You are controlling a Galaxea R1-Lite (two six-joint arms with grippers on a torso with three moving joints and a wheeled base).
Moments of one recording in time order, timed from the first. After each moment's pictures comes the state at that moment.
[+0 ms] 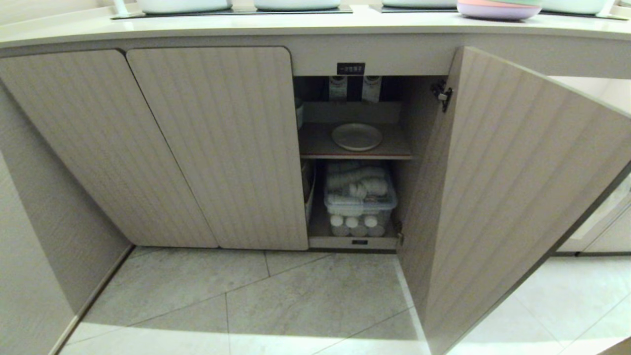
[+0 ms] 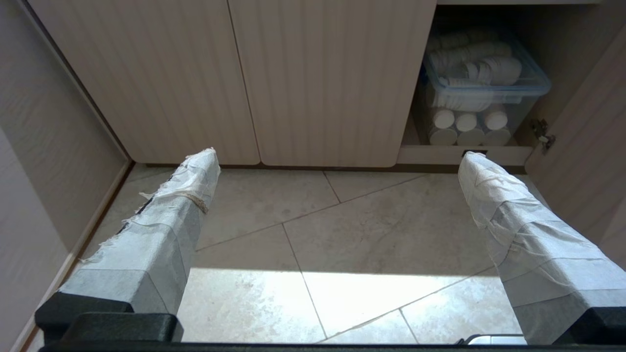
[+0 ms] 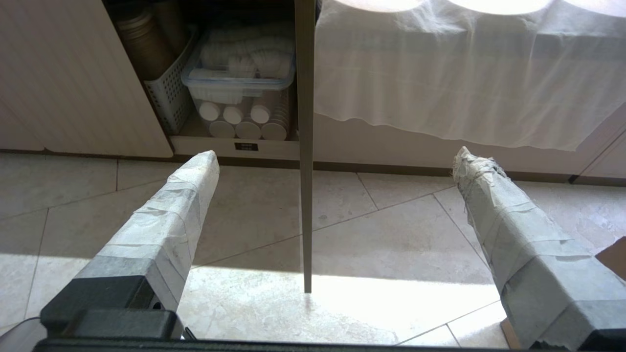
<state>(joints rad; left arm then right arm) 0.00 0.00 0.00 0.00 0.00 0.00 0.00 0.00 0.00 0.00 0.00 -0.02</state>
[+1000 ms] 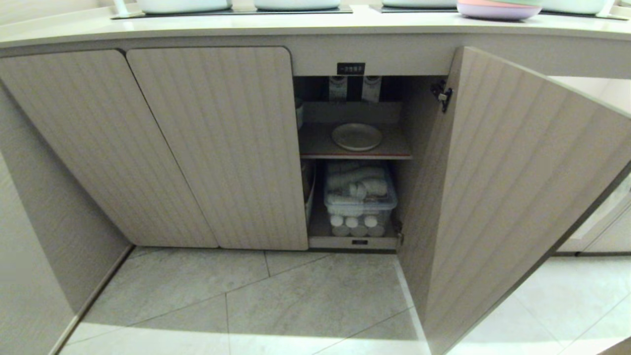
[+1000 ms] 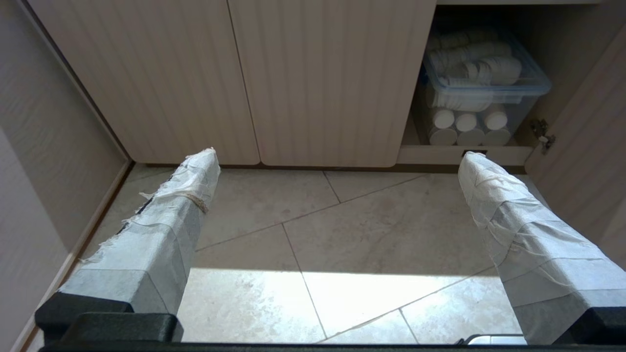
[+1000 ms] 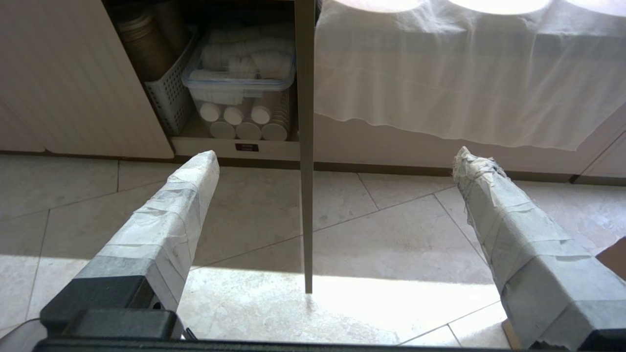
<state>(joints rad) 0.00 0.00 0.00 0.00 0.00 0.00 0.00 0.00 0.00 0.00 0.00 -0.02</state>
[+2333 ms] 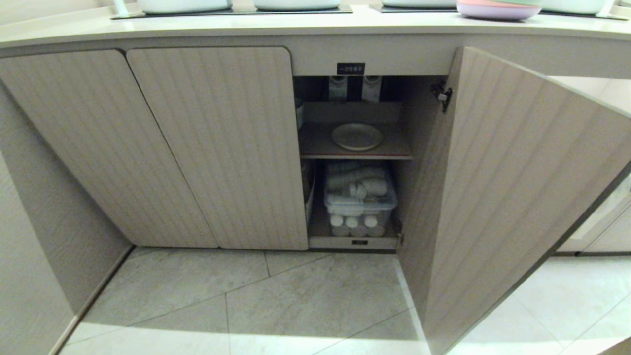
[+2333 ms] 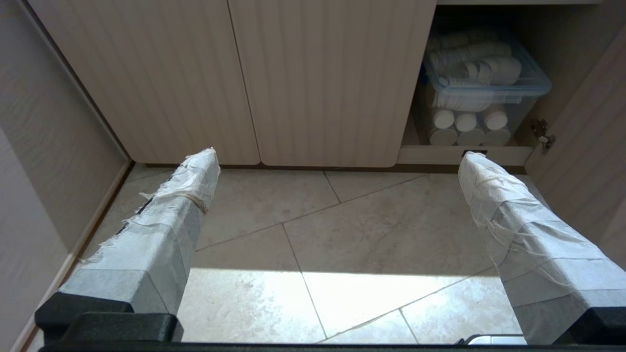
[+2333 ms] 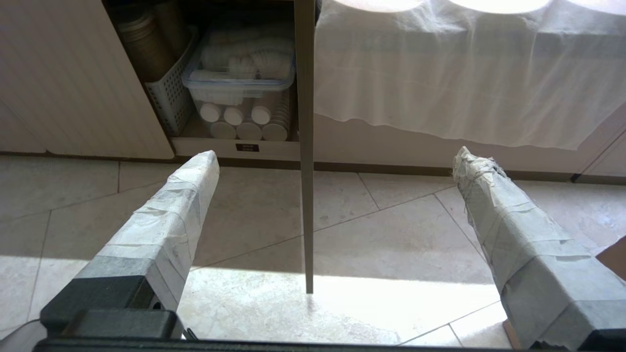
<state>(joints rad) 0.00 0.00 0.00 0.00 0.00 0.00 0.00 0.00 0.00 0.00 0.00 -0.01</state>
